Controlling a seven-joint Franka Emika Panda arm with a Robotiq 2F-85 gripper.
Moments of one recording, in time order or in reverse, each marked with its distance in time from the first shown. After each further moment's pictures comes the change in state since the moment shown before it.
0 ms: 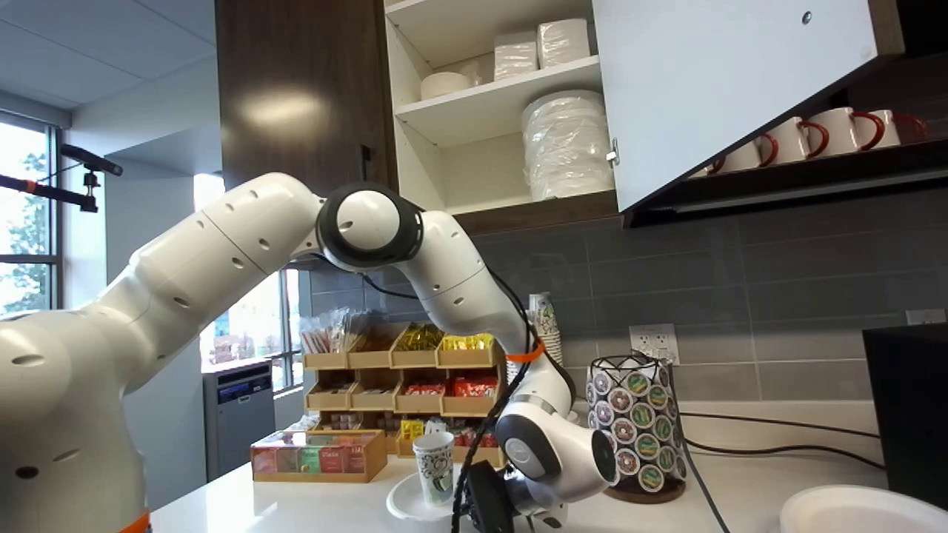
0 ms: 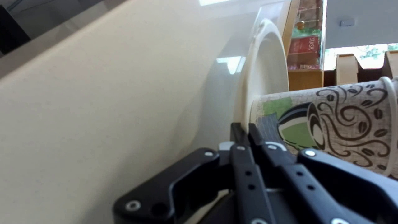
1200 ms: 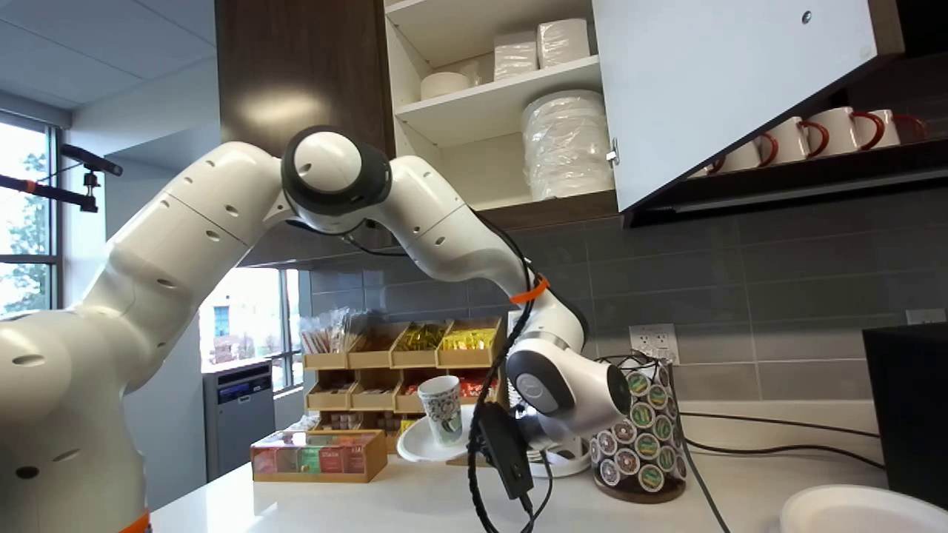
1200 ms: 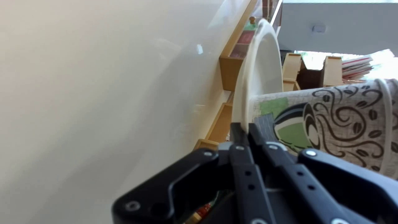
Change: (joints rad) arm 0.004 -0.219 -0.083 -0.057 0.045 -0.180 -0.082
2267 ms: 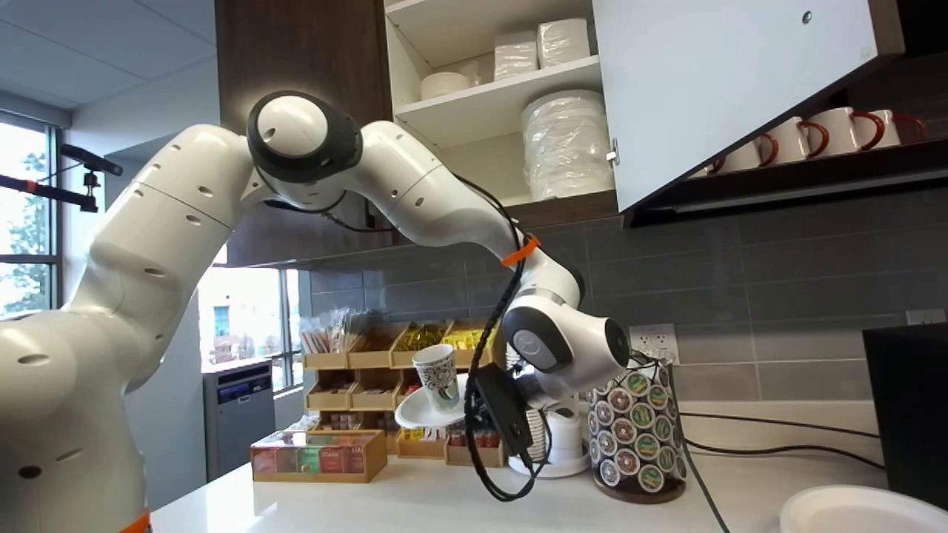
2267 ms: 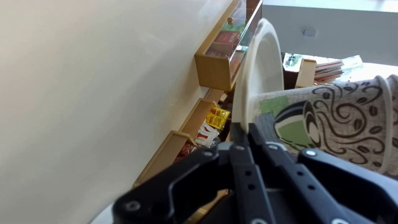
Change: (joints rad) arm 0.023 -0.142 -0.057 -0.048 0.000 -0.080 0.004
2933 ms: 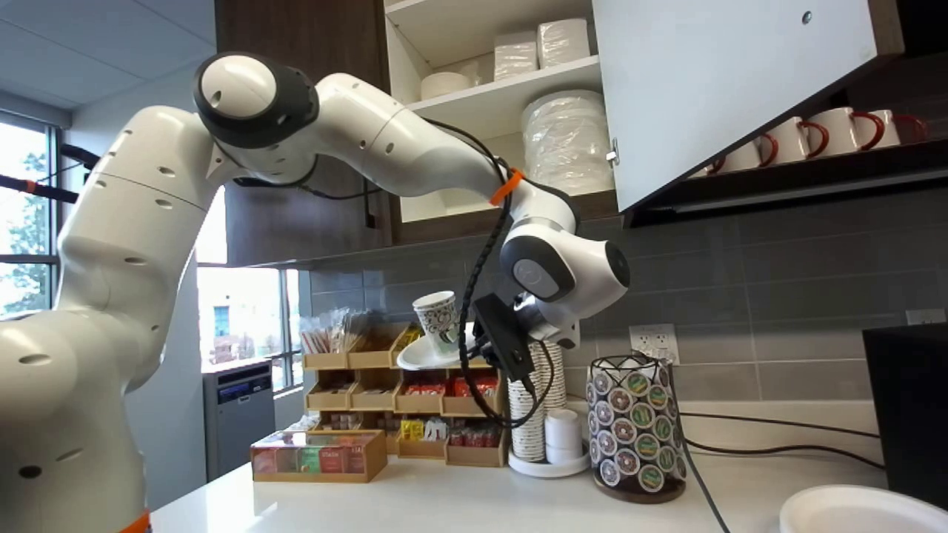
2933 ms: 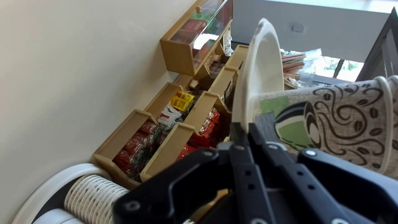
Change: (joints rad) arm 0.005 -0.173 -0.053 0.022 -0.001 -0.138 0.107
